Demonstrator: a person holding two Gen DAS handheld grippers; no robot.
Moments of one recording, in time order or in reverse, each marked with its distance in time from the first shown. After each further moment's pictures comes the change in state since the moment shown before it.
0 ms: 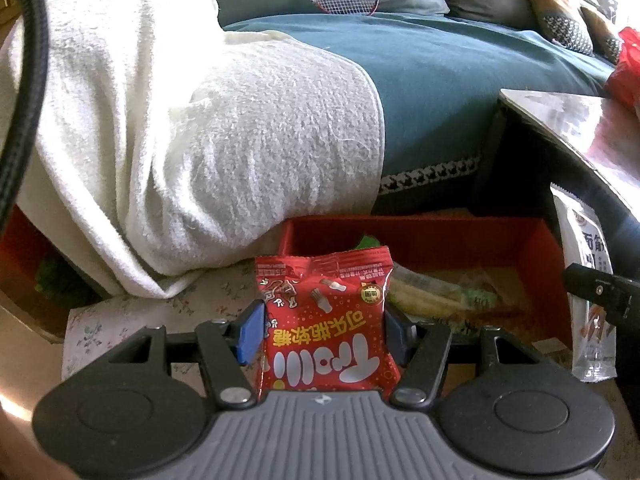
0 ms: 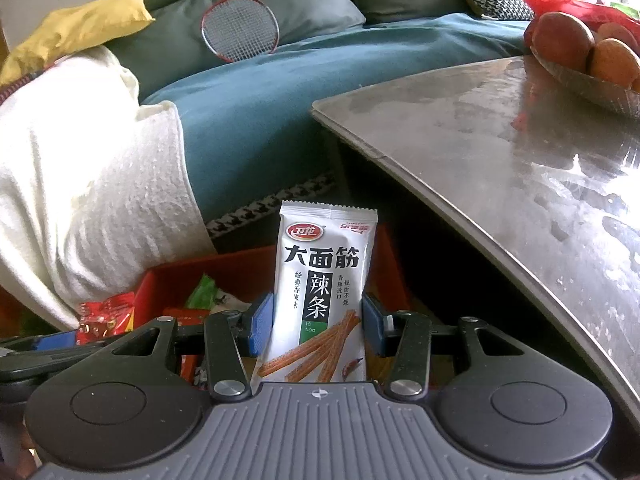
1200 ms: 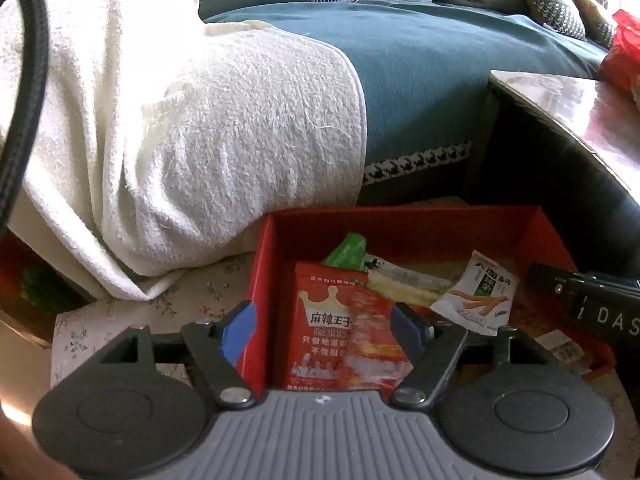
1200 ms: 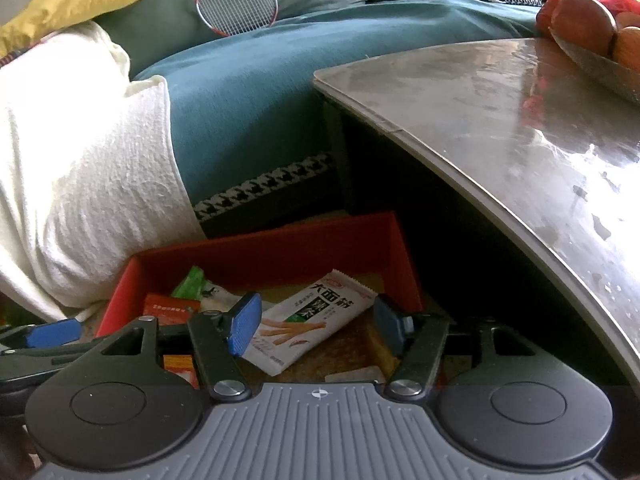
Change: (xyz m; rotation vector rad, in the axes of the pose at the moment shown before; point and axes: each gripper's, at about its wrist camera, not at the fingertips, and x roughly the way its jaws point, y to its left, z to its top) left arm 0.012 -0.004 0.003 0.031 0.030 -0.016; right arm 0.030 0.005 0.003 -0.017 0.068 -0.014
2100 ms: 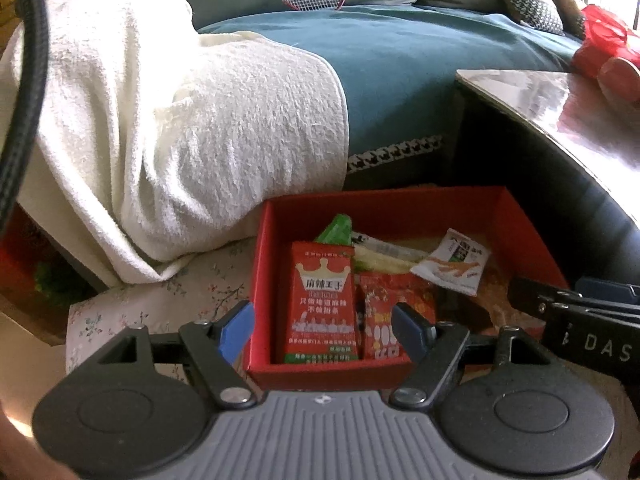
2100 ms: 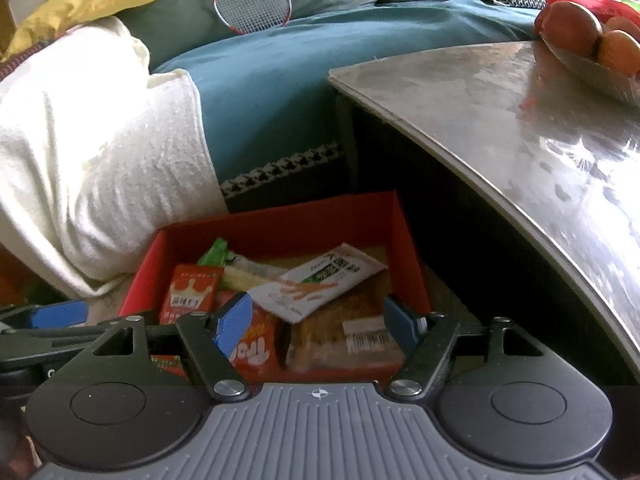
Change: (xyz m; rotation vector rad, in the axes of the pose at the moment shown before) left arm -0.044 0.003 -0.024 0.041 -0.007 -0.032; right arm -0.043 0.008 -0.024 -0.021 0.012 0.020
